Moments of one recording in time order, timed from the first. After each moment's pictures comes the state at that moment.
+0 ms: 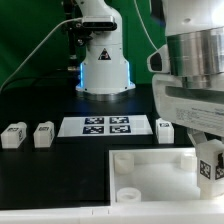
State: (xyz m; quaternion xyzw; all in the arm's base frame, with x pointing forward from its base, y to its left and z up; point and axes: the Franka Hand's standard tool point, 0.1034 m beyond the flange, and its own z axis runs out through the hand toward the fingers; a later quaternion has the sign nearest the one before) arm 0.629 0.118 0.071 -0.76 0.64 -0.01 0.11
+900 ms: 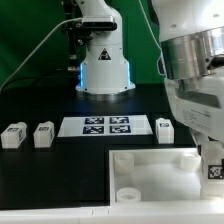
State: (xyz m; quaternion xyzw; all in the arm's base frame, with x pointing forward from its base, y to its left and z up) arm 0.631 0.124 0.073 -0.84 0.53 -0.03 0.11
